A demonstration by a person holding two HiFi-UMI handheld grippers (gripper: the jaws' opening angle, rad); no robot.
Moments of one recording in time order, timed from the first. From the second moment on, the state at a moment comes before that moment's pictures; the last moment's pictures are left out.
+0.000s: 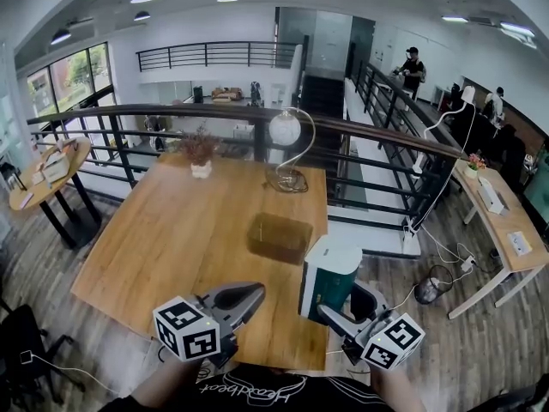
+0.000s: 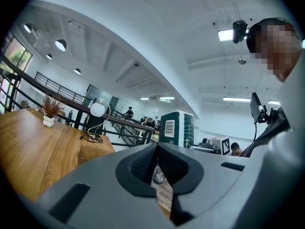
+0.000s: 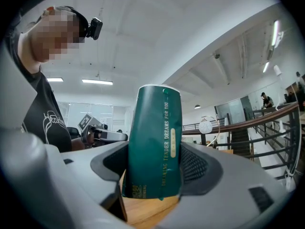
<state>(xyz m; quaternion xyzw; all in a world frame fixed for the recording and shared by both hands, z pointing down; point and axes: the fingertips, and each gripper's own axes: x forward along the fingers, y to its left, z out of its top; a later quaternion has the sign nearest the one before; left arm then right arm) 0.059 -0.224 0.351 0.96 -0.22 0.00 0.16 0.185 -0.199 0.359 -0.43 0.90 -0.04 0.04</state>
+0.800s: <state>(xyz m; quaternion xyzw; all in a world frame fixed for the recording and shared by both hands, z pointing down) 0.071 -0.226 0.356 0.96 -0.22 0.01 0.16 0.195 -0.208 0.370 -0.44 0.90 -0.05 0.02</state>
